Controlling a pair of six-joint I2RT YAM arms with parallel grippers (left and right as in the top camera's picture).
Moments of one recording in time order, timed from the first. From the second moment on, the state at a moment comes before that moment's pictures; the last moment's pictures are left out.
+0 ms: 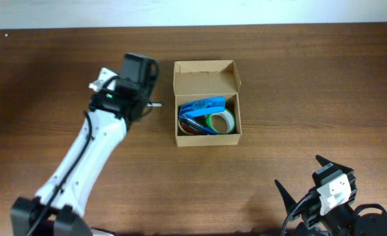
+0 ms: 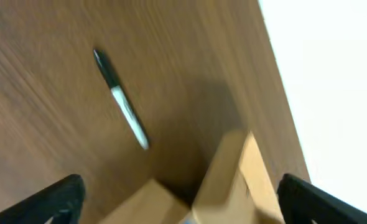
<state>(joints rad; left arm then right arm) -0.28 1.59 1.32 -0.68 -0.25 -1.39 0.79 0.32 0.96 -1.04 0.34 -0.02</state>
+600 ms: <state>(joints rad) -0.19 1.96 1.51 -0.75 -0.11 -1.44 0.79 0.32 0.96 -1.04 0.34 -0.02</state>
